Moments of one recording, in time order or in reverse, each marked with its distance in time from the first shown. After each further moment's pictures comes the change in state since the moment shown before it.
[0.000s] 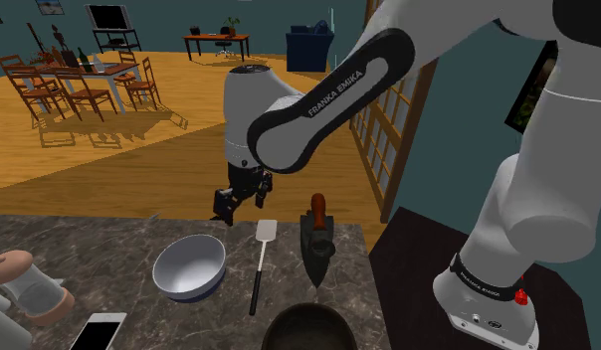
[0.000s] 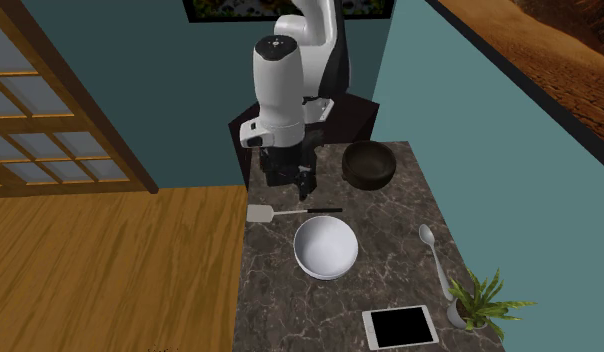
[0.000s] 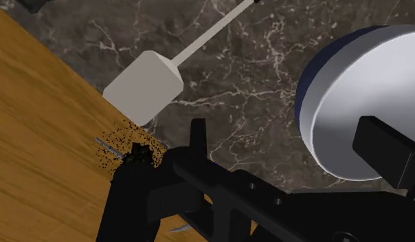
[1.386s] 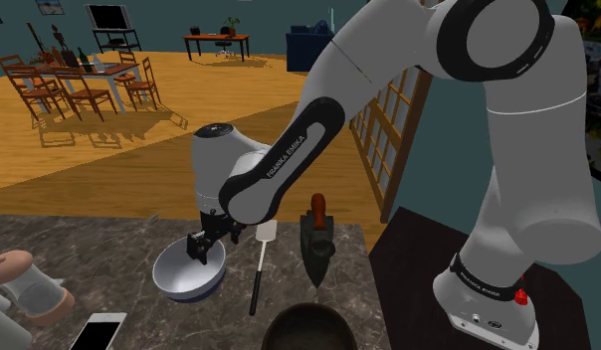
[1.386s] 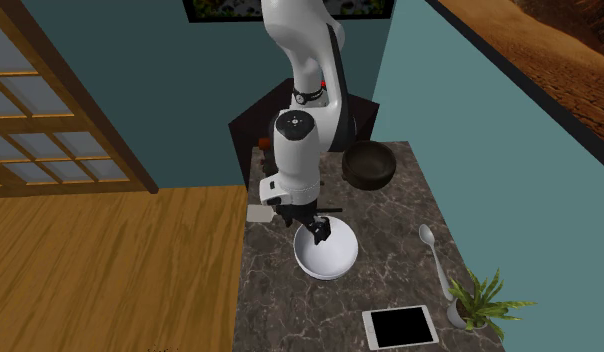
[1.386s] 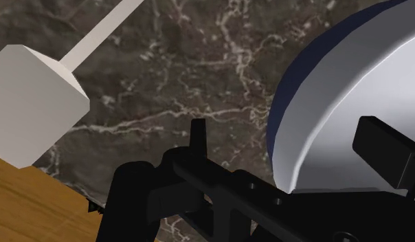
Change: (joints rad) arm 0.105 0.357 -0.034 0.204 -0.149 0.130 0.154
